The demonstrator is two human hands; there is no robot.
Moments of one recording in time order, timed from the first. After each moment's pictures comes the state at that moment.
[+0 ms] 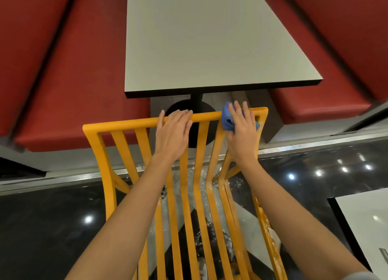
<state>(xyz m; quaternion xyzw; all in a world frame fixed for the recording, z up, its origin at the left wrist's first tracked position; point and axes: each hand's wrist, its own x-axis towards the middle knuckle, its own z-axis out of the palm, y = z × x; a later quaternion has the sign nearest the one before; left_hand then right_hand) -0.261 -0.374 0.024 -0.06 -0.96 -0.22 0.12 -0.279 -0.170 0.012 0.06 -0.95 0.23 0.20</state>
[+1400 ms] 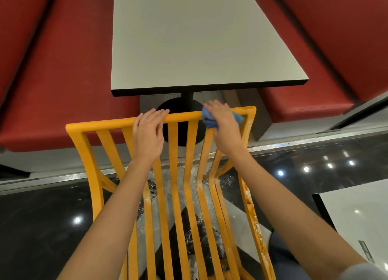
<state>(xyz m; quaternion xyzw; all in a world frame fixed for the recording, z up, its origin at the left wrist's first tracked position) -0.254 -0.398 0.015 0.00 -0.93 -0.33 0.16 -0.293 -0.177 0.051 0.16 -0.96 0.23 0.05</state>
